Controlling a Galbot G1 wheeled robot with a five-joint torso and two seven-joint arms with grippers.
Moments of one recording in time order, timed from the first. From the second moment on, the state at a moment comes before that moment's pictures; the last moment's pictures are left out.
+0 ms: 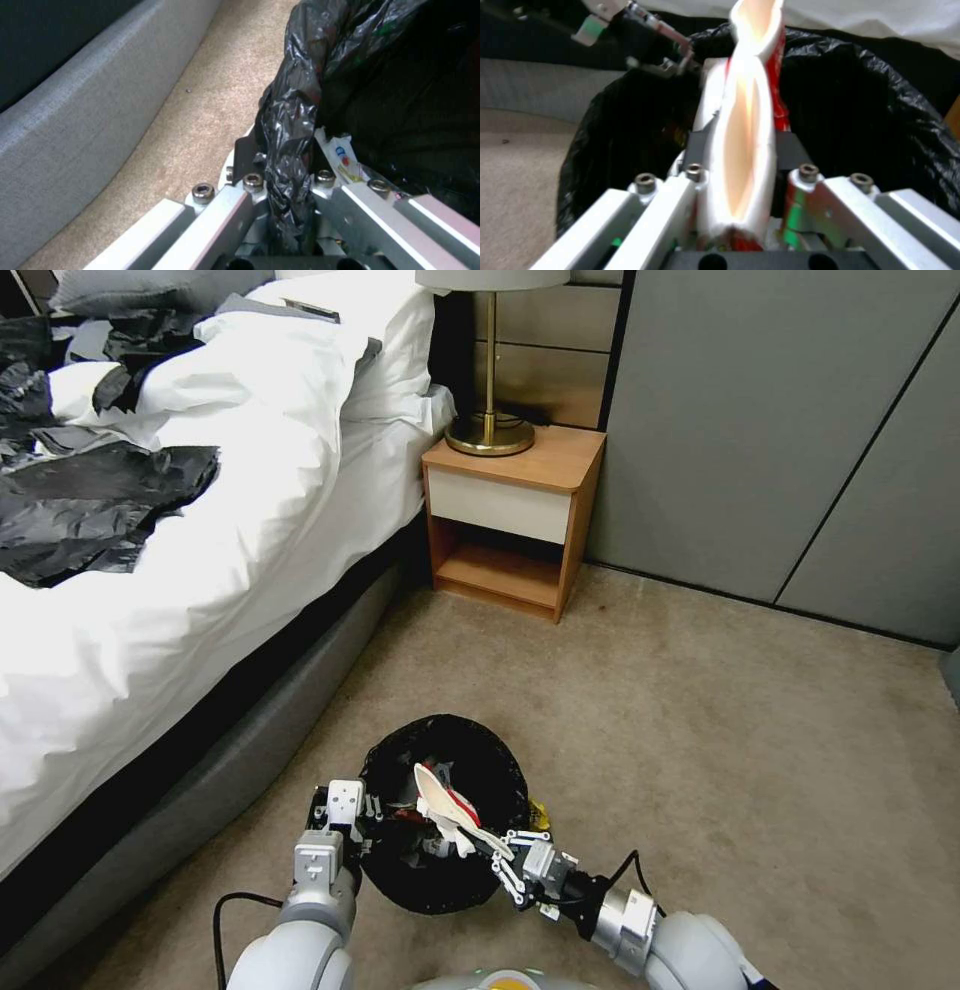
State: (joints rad) left arm 1.71 -1.46 -0.42 -2.16 -0.01 0.44 -0.15; right arm -1.43 1.12 0.08 1.78 0.11 0.32 -0.49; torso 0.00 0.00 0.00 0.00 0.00
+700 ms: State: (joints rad) left arm 1.72 -1.46 -0.41 -2.16 0.00 0.44 -0.15; right arm -1.39 1.10 0.07 1.80 0.12 0.29 -0.48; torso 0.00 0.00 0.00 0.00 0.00
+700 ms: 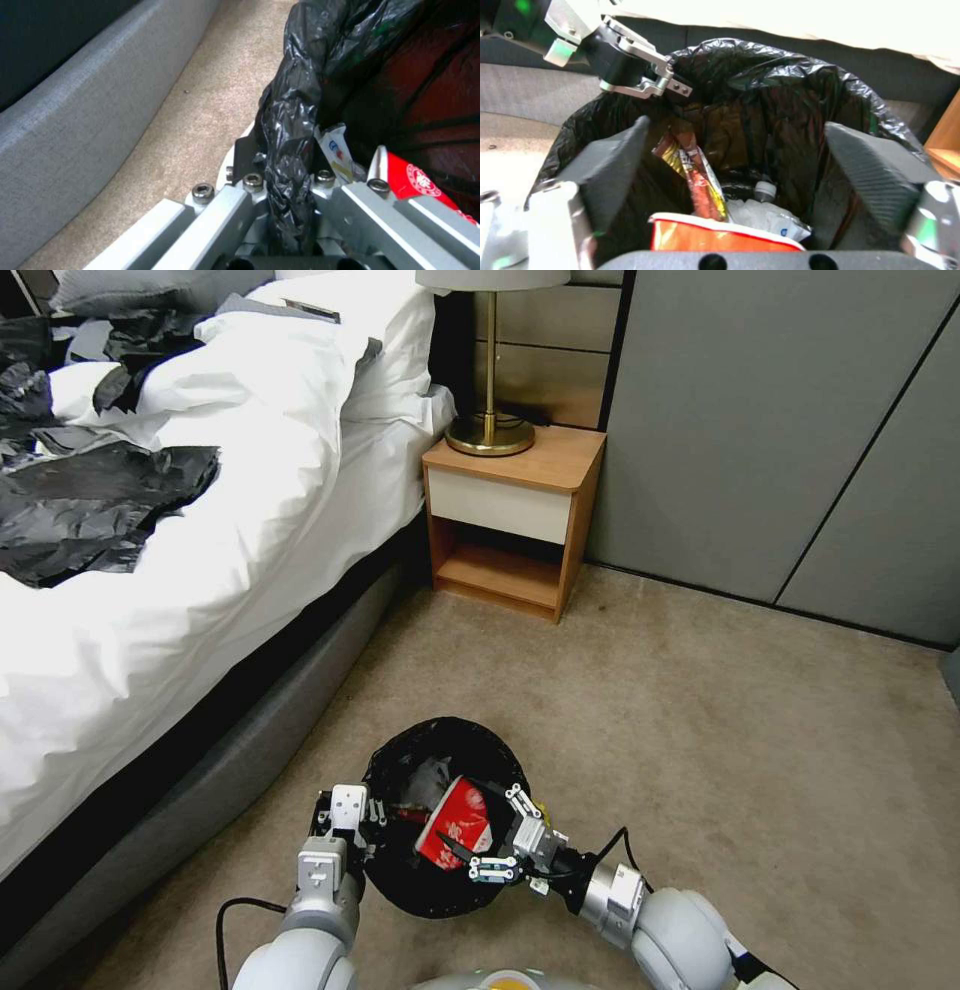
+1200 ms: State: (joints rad) left arm 1.71 -1.45 -0.43 -2.15 0.00 0.44 -0.14; right arm -1.46 1.14 0.18 2.10 0.10 0.29 -0.28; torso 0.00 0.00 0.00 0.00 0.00
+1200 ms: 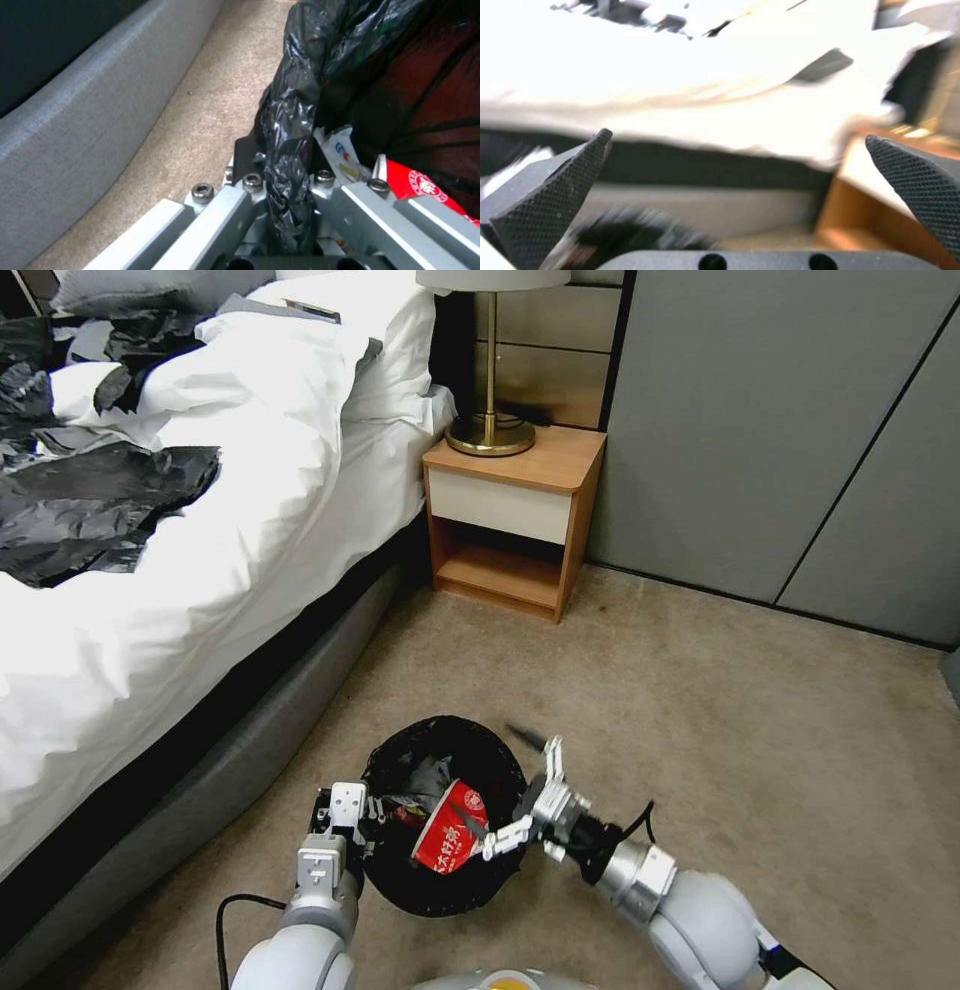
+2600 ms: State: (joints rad) left arm 1.70 -1.45 -0.44 -2.16 -0.02 0.45 -0.14; right arm -1.66 1.25 0.41 1.97 0.07 0.38 -0.11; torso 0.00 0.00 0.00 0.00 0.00
